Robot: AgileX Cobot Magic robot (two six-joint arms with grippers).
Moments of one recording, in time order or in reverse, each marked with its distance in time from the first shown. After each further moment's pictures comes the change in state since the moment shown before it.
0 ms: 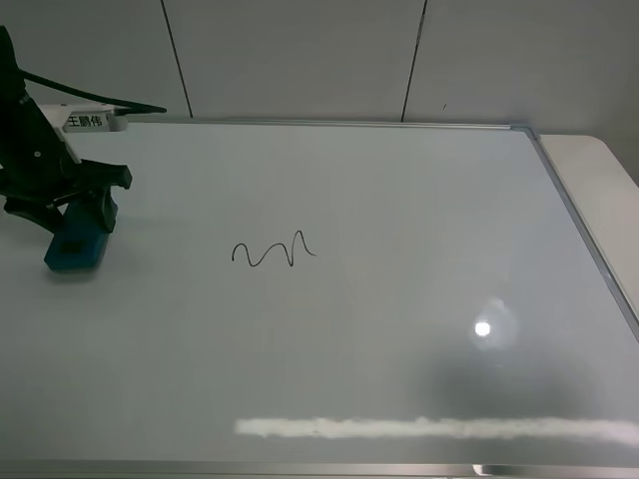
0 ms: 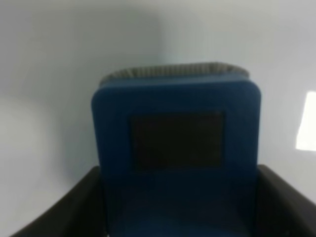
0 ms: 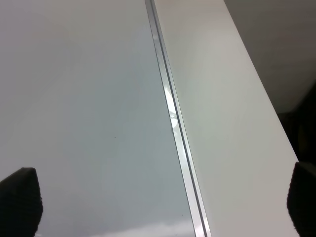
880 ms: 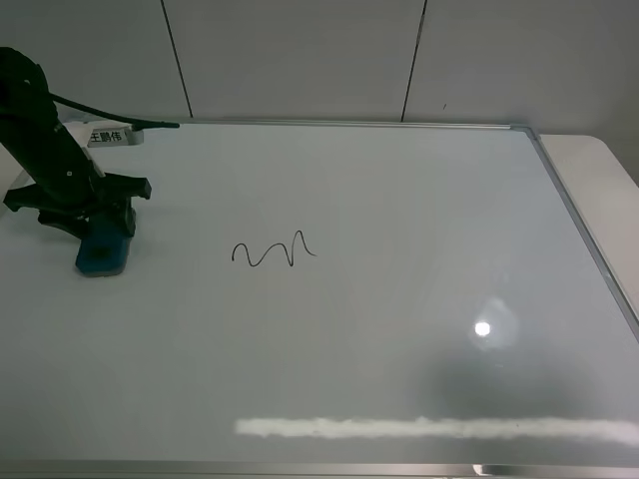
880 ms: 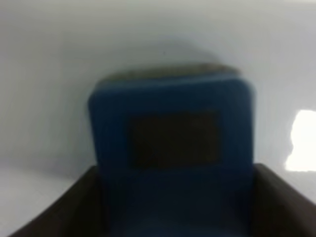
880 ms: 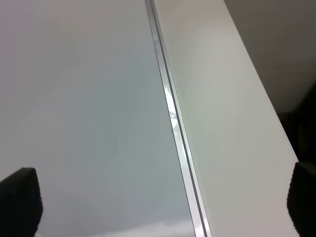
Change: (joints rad) left arm 0.000 0.138 0.000 -0.006 -0.192 -0.011; right arm 0.000 0.000 0.000 0.000 0.000 0.000
